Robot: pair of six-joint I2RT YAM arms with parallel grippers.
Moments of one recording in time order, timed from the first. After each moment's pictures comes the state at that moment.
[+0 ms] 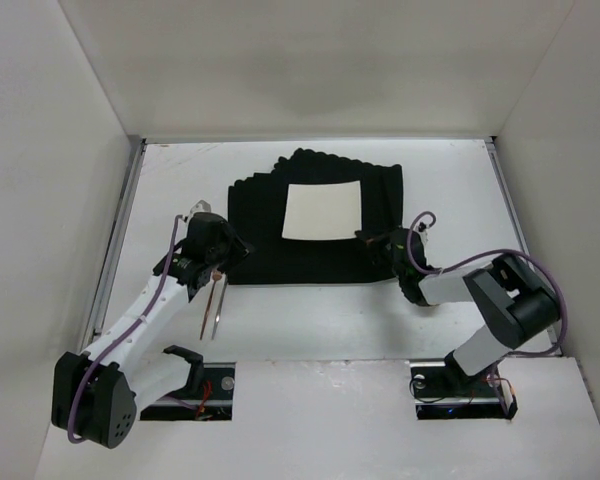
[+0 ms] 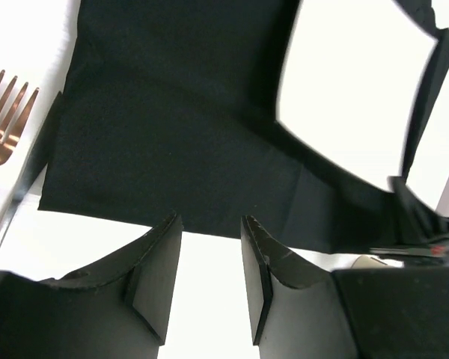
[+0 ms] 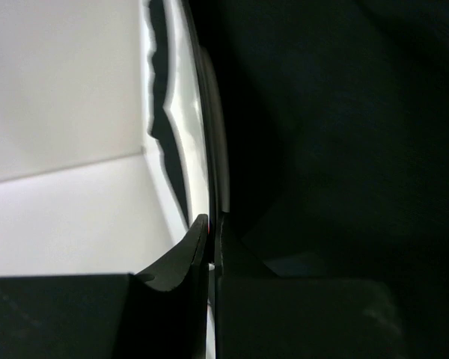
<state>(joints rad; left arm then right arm) -0.35 1.04 0.69 -0.40 -0.01 -0.94 0.48 1.57 0.46 0.74 0.18 1.52</state>
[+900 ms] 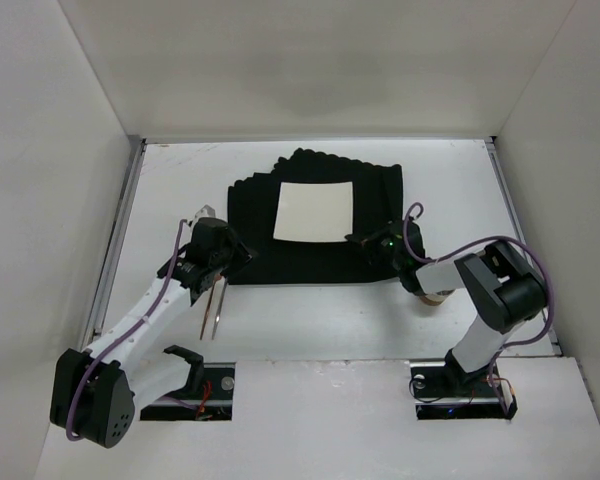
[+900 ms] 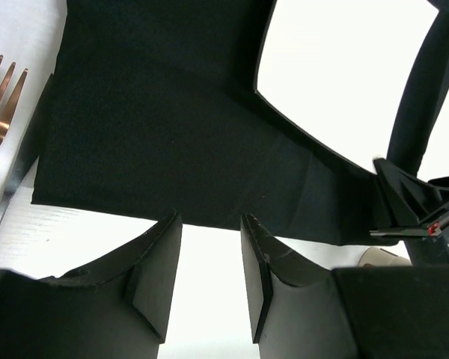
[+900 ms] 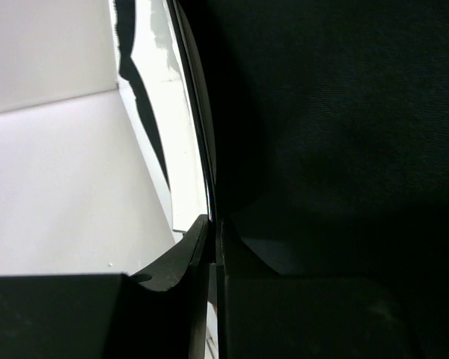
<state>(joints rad) -0.38 1.04 0.65 -0.37 -0.02 -0.95 0.42 1.69 0.54 0.73 -0.11 1.45</state>
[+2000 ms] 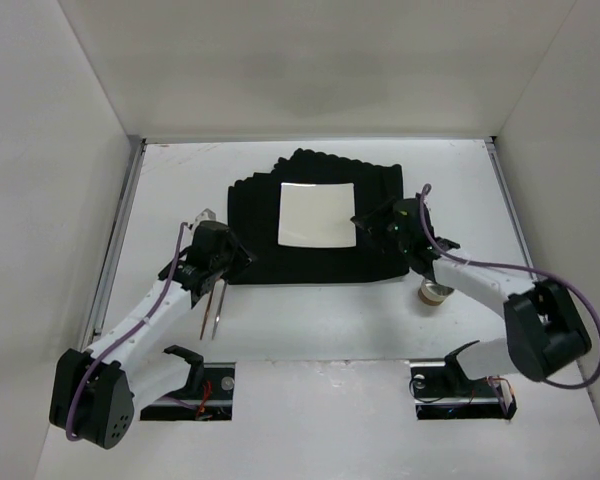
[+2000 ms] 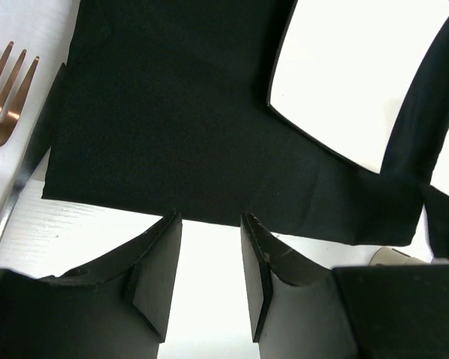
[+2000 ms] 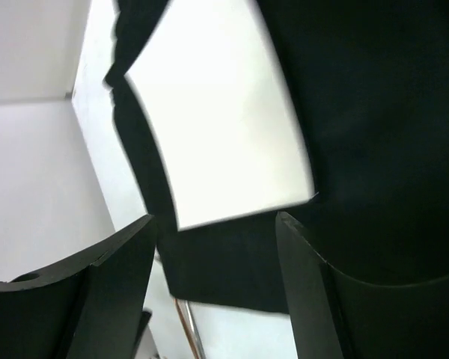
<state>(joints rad) -0.38 1.03 0.62 -0.36 -0.03 -0.94 0.43 1.40 0.73 0.12 0.03 1.23</state>
